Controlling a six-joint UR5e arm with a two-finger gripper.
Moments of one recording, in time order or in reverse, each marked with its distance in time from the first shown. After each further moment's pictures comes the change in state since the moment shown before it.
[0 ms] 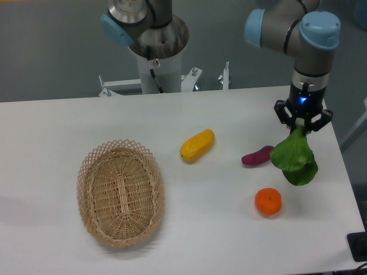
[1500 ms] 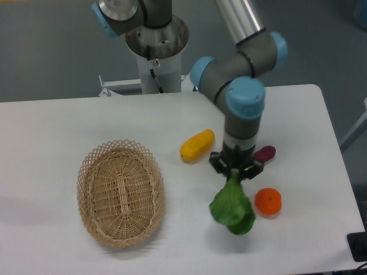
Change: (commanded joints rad) arm -0.383 -0.175 -0.006 0.103 0.069 -0.494
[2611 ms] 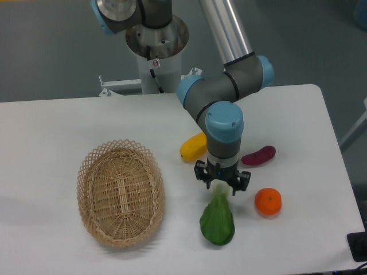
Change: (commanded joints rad) arm 0.021 0.012 0.031 0.000 0.110 -0.043
